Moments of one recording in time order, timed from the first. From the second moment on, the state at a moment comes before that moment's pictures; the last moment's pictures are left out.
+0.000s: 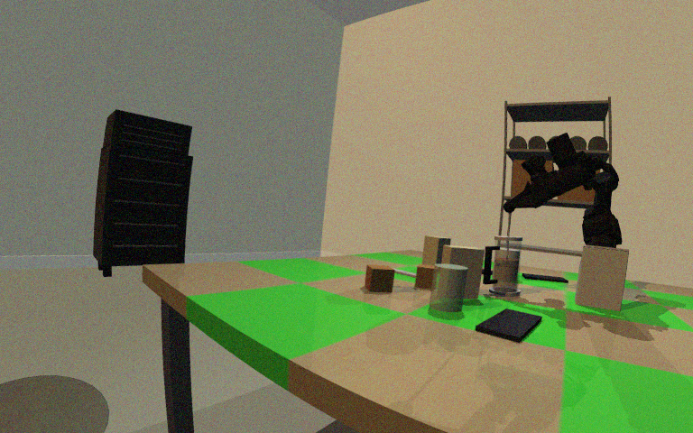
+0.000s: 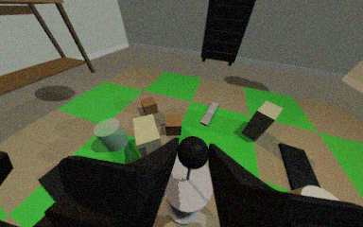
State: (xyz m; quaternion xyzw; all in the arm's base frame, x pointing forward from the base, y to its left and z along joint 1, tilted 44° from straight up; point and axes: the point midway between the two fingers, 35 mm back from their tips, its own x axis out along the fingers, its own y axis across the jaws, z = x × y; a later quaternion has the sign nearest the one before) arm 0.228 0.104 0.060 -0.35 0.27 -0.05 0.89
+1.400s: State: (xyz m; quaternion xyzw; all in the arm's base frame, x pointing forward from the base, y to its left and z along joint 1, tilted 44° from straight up) arm 0.241 0.080 0.029 -0.36 0.28 -0.04 0.89
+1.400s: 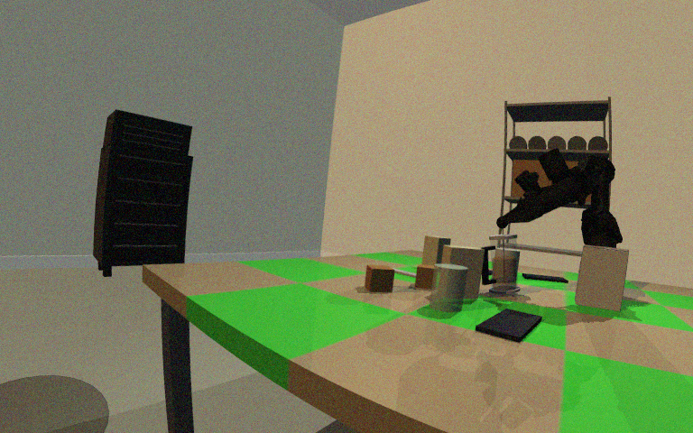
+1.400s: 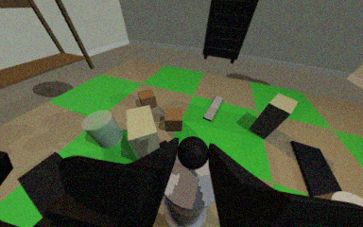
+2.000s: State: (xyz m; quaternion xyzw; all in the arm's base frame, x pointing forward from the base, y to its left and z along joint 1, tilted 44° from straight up) arm 0.242 0.080 0.027 -0.36 0.28 -0.04 0.89
